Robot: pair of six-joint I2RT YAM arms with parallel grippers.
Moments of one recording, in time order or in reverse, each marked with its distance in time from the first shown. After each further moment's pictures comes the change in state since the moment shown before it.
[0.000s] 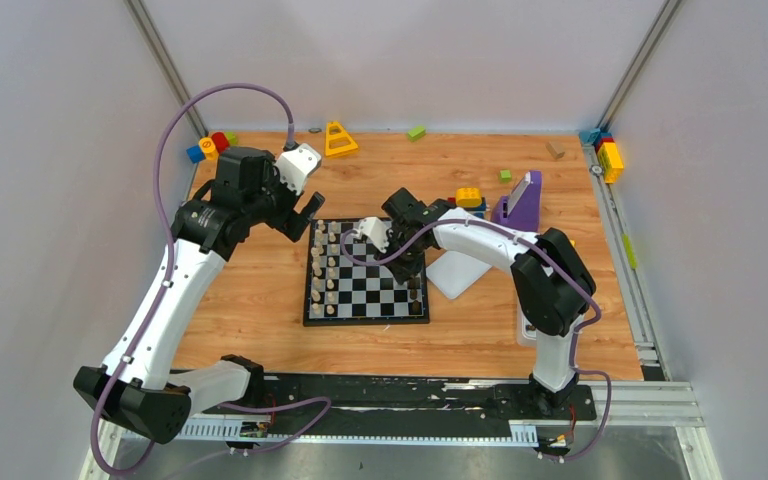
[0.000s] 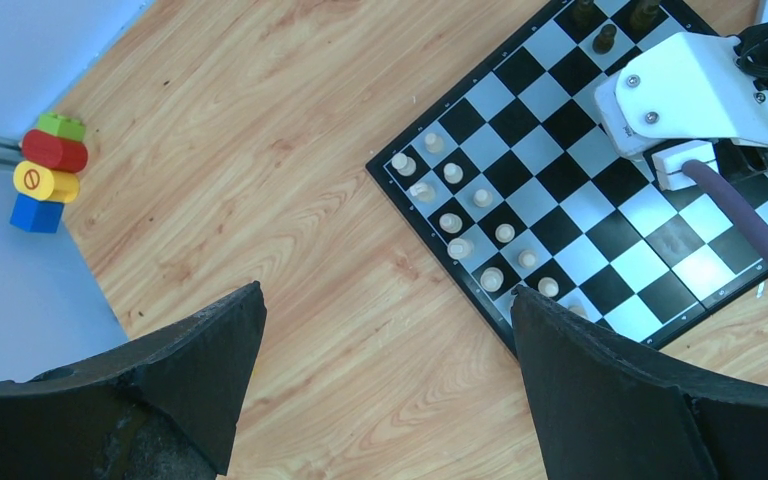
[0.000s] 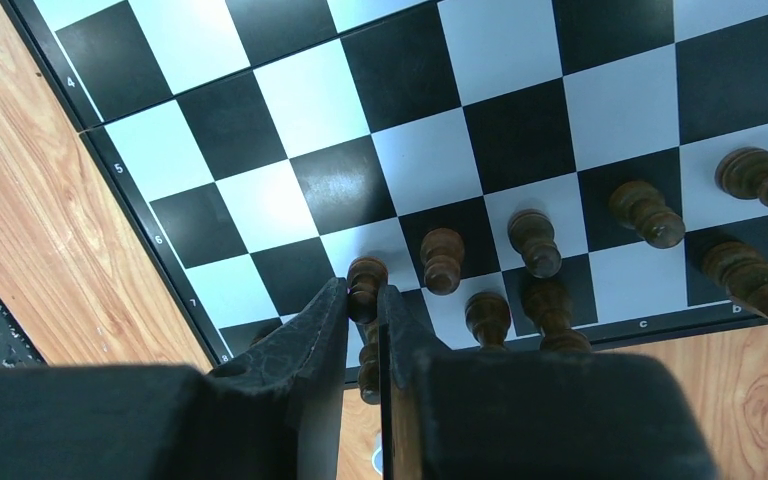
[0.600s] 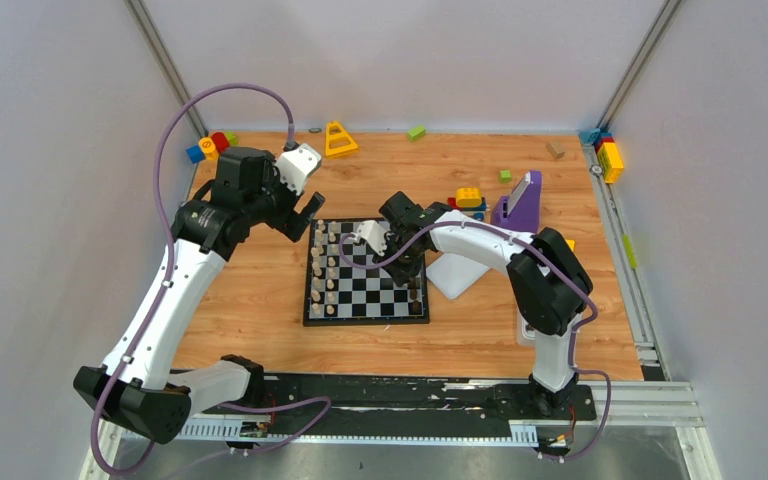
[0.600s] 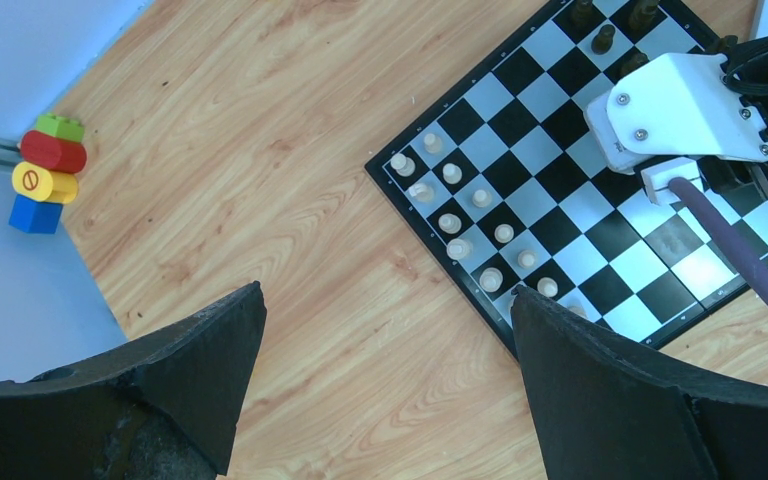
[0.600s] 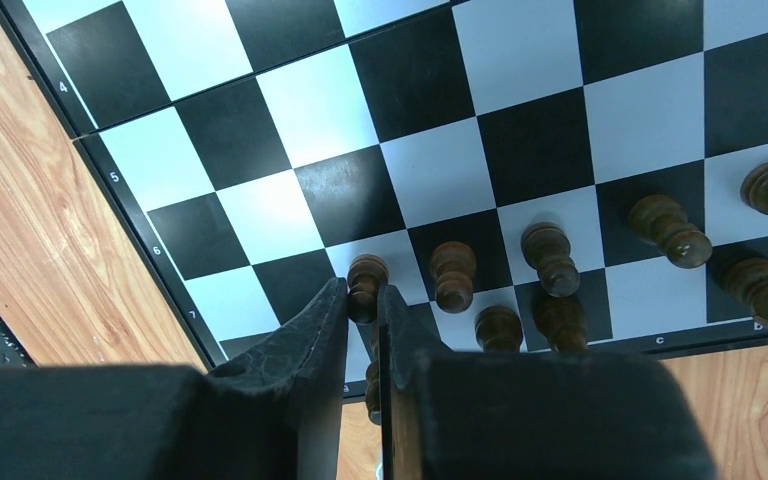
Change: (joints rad) left arm 0.000 0.000 -0.001 0.000 0.003 0.000; right arm 0.013 0.014 -0.013 0.017 0.012 0.004
